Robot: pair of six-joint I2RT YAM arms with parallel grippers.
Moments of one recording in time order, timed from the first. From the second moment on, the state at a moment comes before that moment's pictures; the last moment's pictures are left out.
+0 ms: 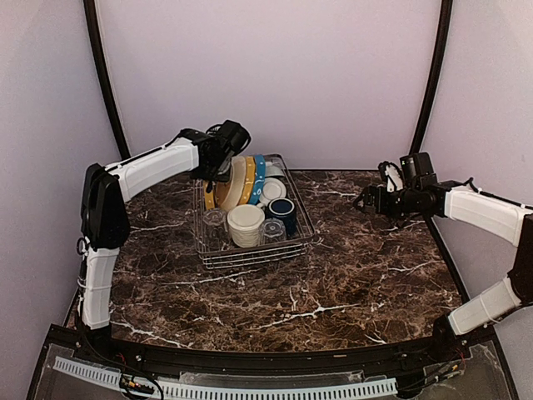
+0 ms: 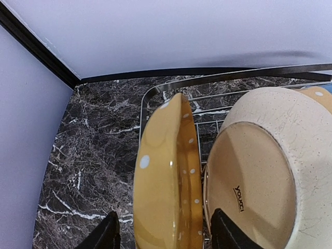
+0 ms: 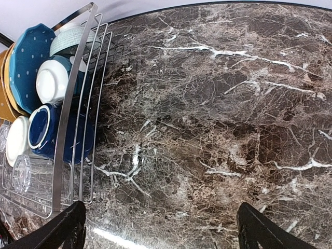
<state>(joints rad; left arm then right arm) -0.63 2.17 2.08 -0.92 -0.78 -0.51 0.27 1.36 0.95 -0.34 -0.24 0.30</state>
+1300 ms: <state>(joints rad) -0.64 2.32 2.36 -1.13 -0.87 -0.48 0.27 1.33 0.93 -0.34 -0.19 0.30</state>
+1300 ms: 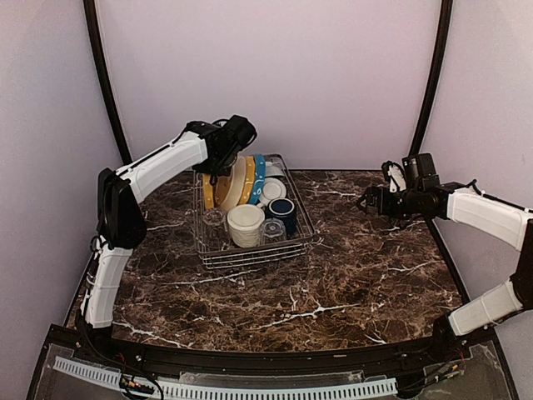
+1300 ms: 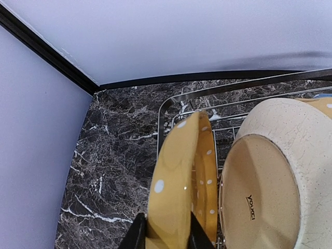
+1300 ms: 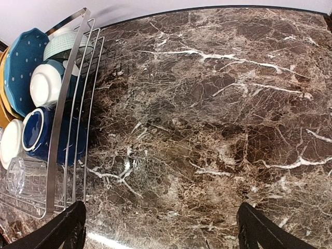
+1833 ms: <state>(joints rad) -0.69 2.32 2.41 -1.14 -0.97 -0.37 0.27 1.33 0.92 -0.34 -0.18 0.31</state>
